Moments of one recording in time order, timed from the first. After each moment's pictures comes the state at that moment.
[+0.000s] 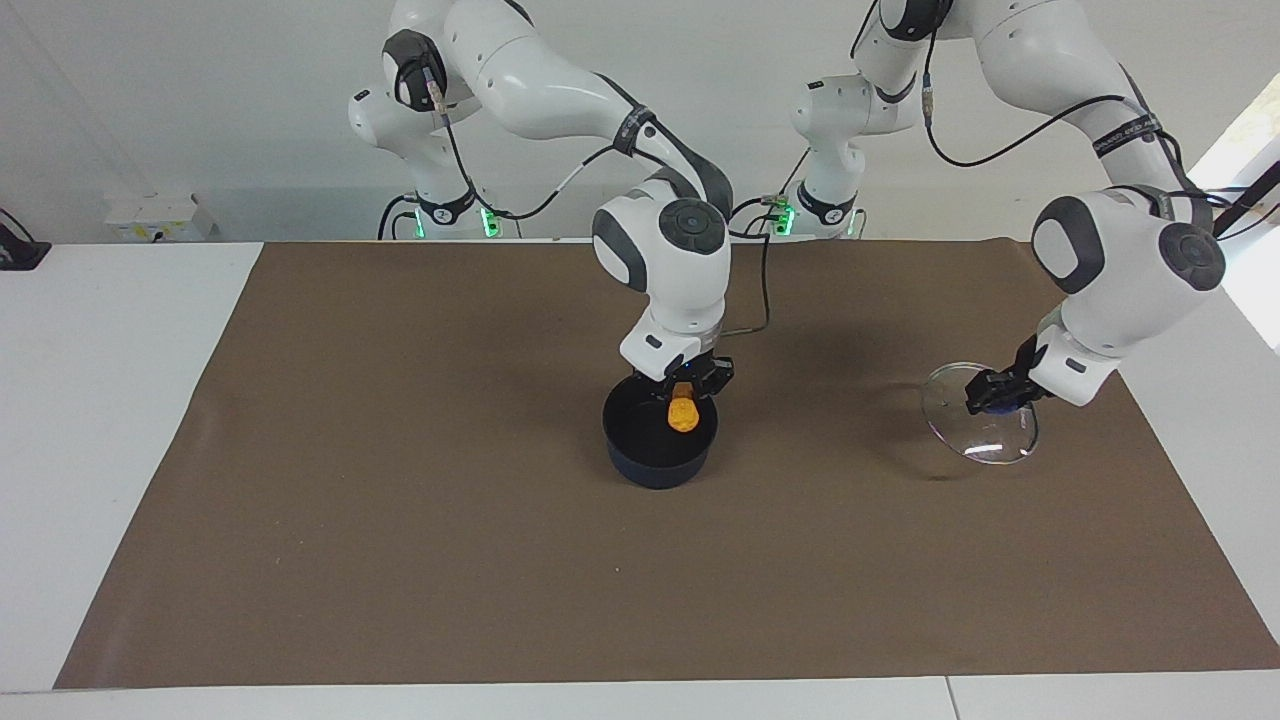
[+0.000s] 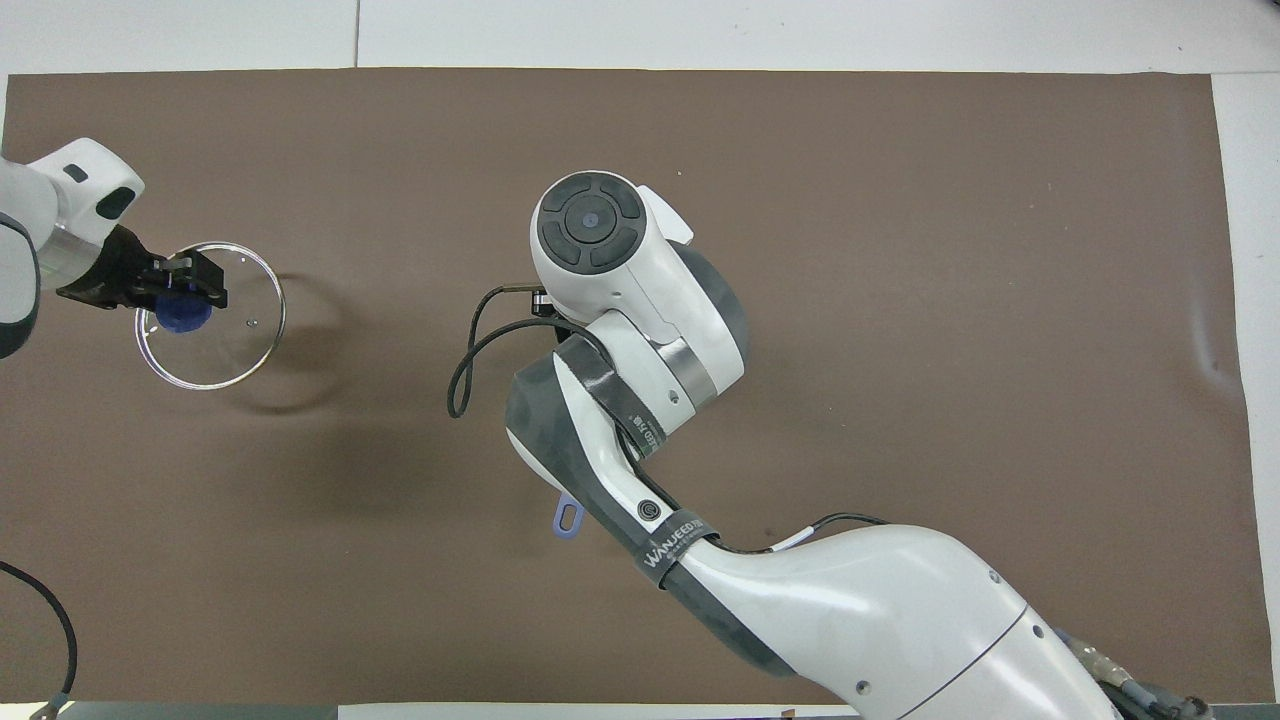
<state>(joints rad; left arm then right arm) 0.03 0.26 0.03 -1.80 -0.05 1.96 0.05 0.61 0.63 0.02 -1.31 0.00 1.99 0.66</state>
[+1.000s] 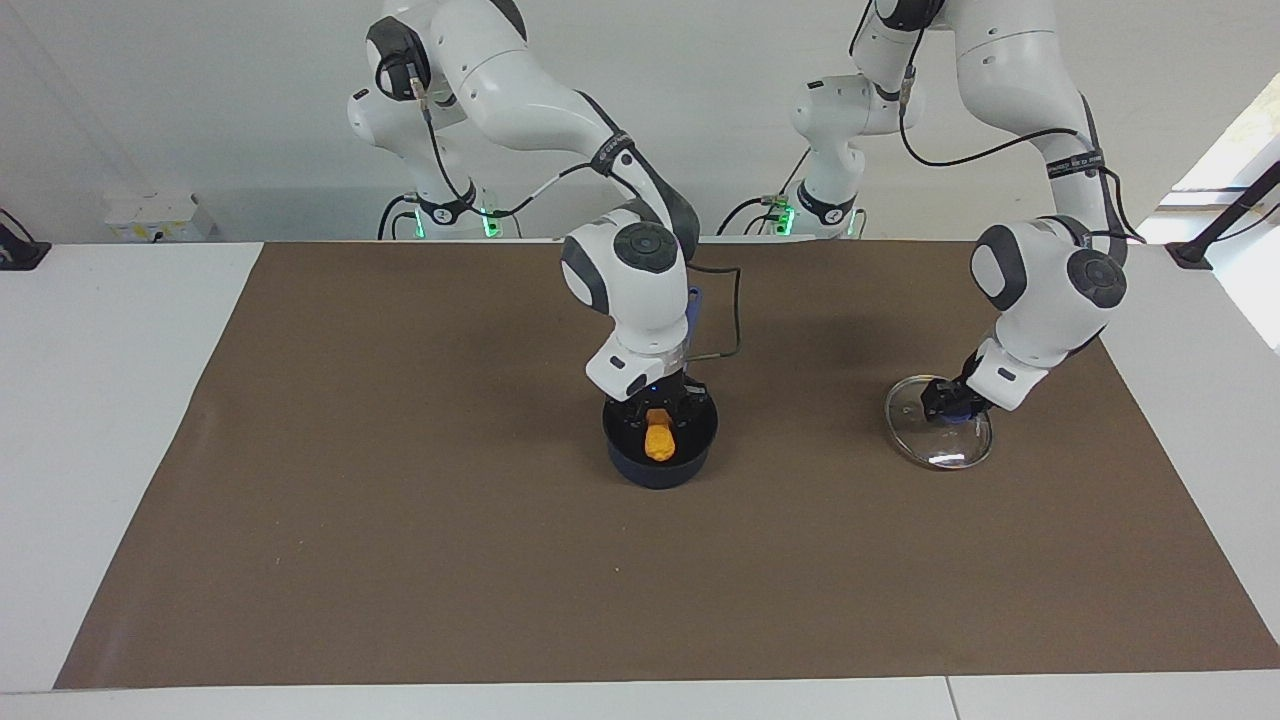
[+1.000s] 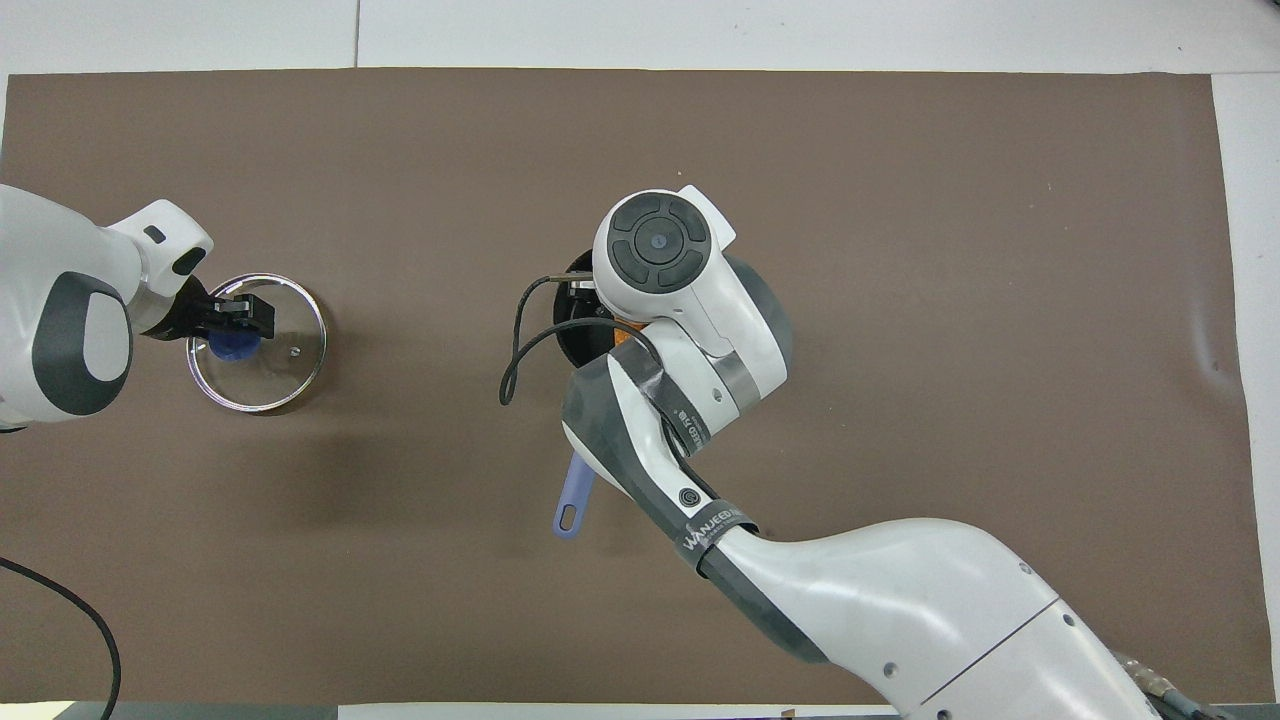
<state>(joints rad) 0.01 0.24 0.01 -1.99 -0.04 2.18 0.07 0.57 0.57 0.01 -1.46 -0.04 2.15 0.66</state>
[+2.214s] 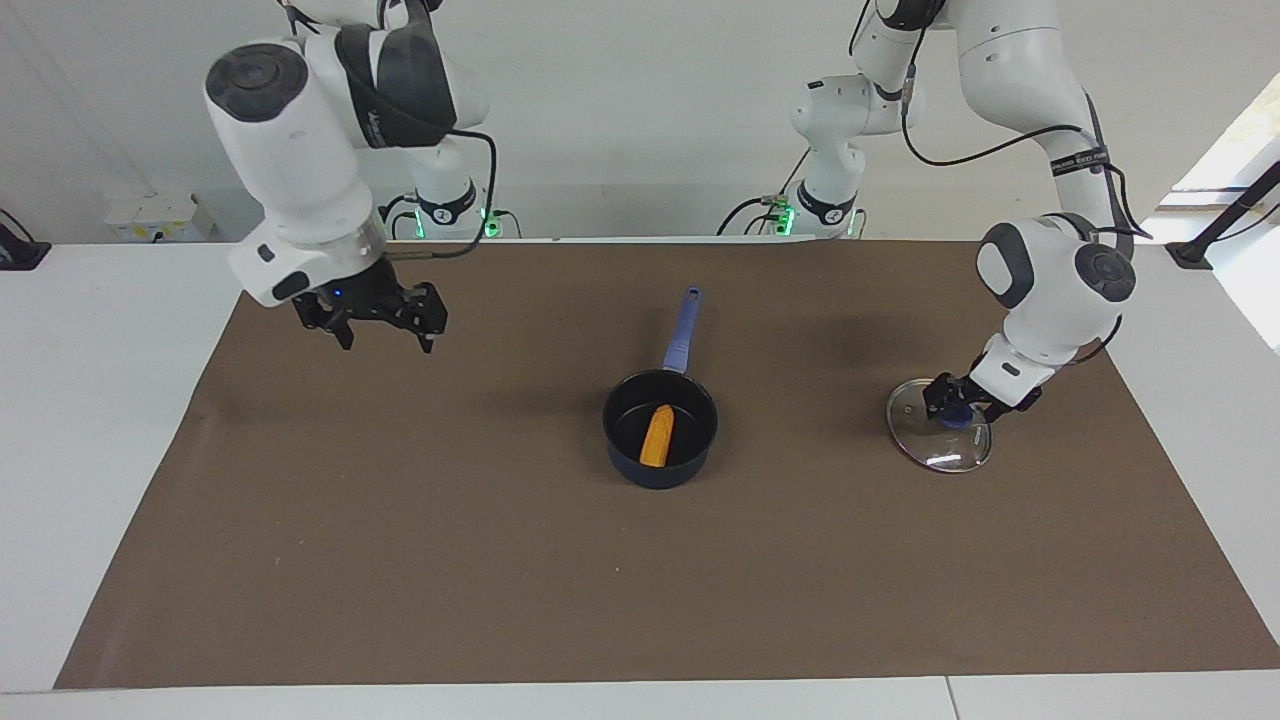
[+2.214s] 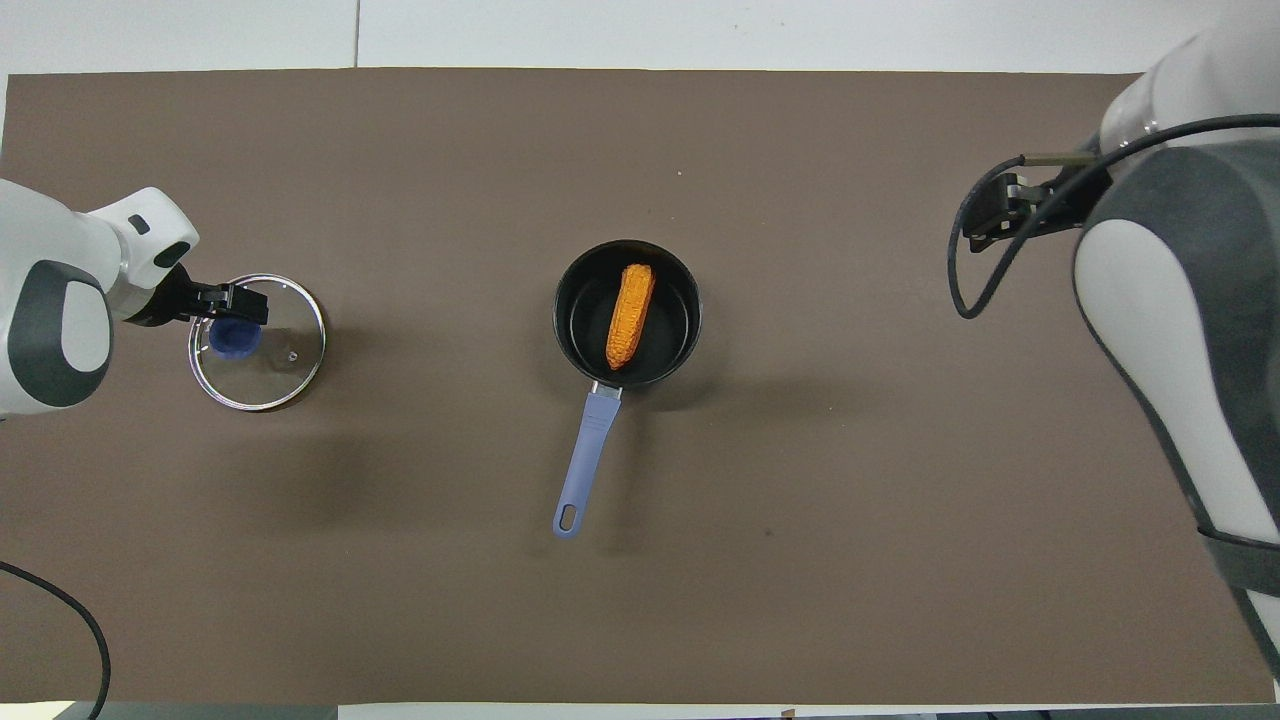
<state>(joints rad) 0.02 0.24 0.02 -1.92 -0.04 2.15 0.19 0.13 0.19 0.00 -1.39 -0.03 1.54 0.19</state>
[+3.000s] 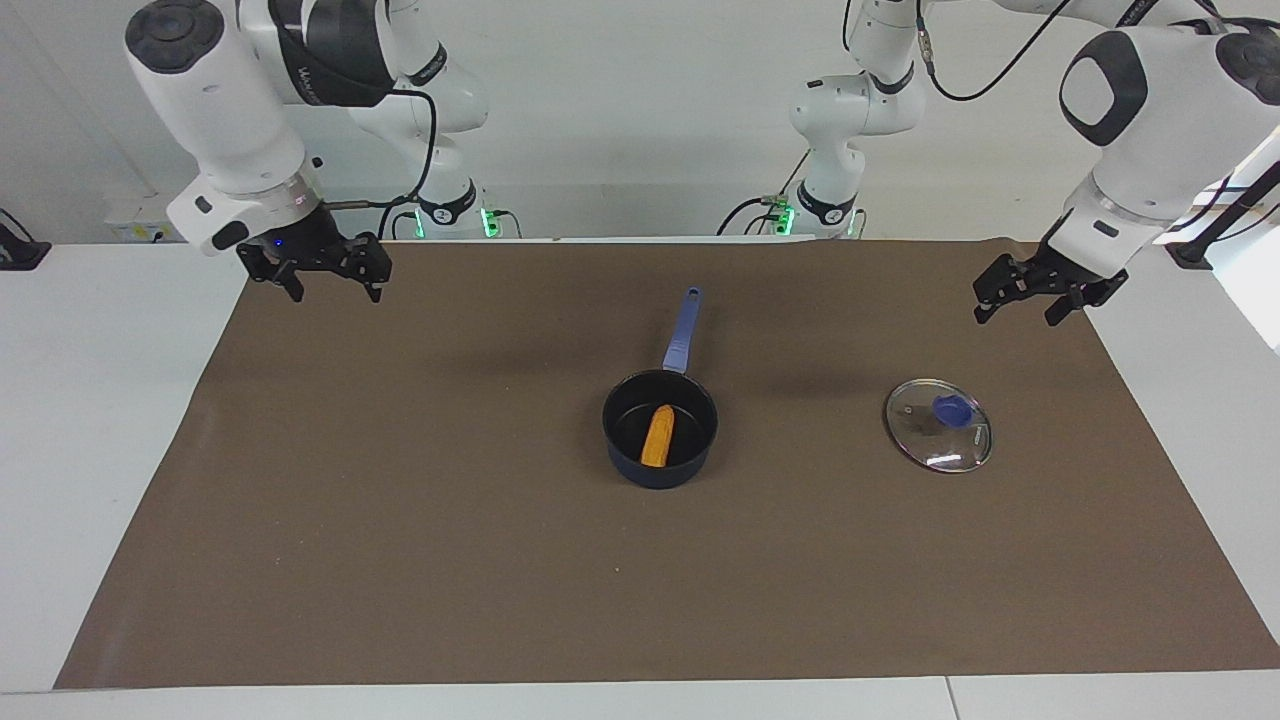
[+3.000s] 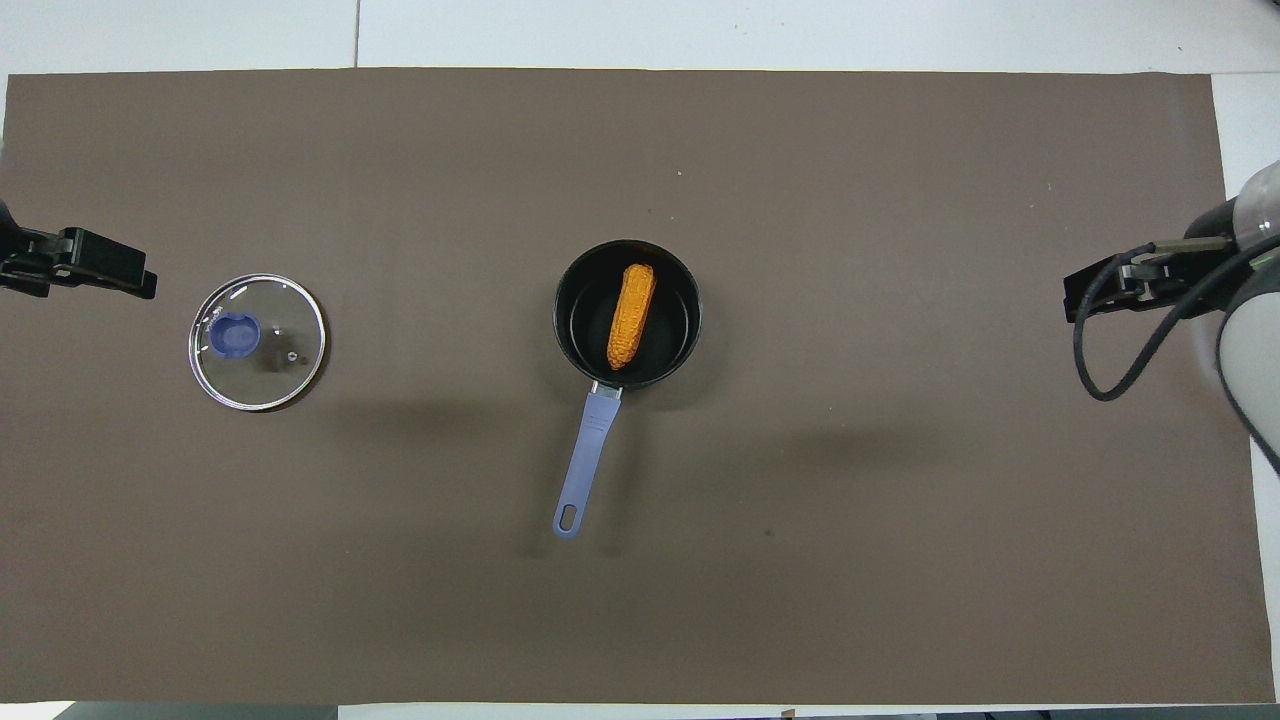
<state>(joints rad) -0.02 0.07 0.01 -1.56 -0.03 1.58 0.10 0.00 0.03 0.00 -1.63 -0.03 1.58 0.00</state>
